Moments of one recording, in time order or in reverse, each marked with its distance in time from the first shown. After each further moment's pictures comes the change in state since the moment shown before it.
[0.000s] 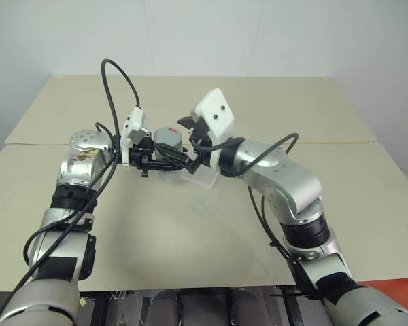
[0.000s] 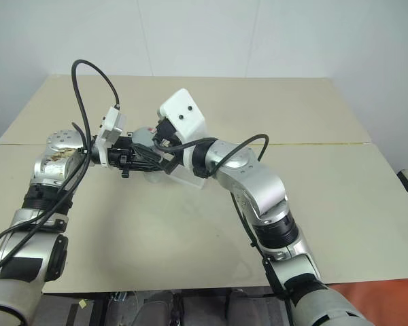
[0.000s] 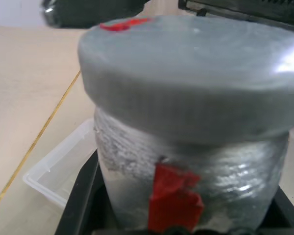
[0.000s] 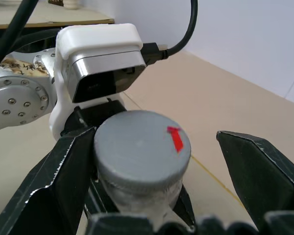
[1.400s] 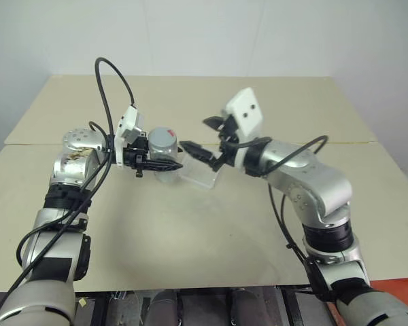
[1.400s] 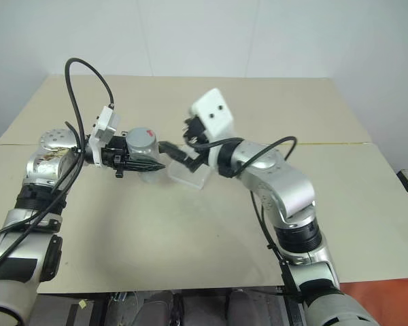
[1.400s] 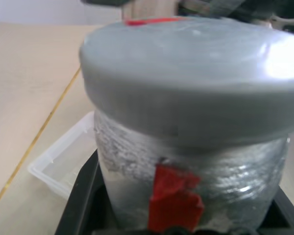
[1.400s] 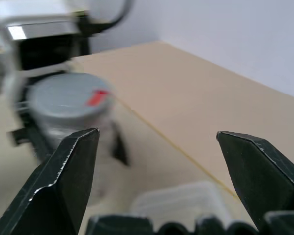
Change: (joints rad) left arm 0.015 0.039 -0.001 -0.010 -0.014 0.011 -0.021; right arm 0.062 -0.116 -0.122 -0.062 0.068 0.060 -0.006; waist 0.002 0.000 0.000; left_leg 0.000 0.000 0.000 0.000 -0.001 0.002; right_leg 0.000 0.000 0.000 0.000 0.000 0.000
